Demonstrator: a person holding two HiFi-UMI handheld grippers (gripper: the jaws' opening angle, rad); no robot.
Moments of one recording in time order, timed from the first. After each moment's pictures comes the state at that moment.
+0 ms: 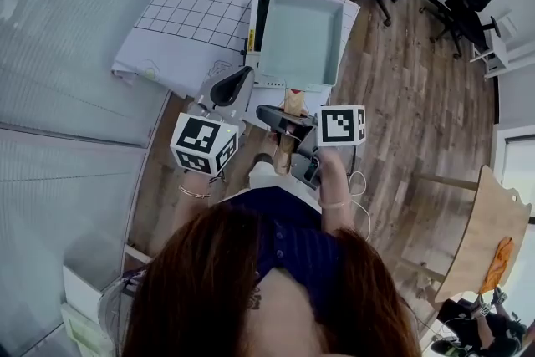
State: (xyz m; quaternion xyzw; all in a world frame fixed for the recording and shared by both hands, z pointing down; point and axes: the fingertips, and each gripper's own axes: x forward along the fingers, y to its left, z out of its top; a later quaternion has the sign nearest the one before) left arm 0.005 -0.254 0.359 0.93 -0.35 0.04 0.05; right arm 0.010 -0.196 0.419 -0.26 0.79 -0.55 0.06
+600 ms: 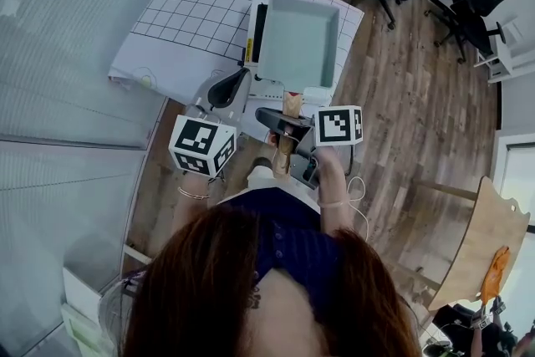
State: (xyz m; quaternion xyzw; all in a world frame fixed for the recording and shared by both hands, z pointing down) left arm 0.017 -0.297 0.369 0.93 -0.37 0.05 0.06; right arm 0.027 -0.237 0.438 -0.25 0.78 -0.57 0.05
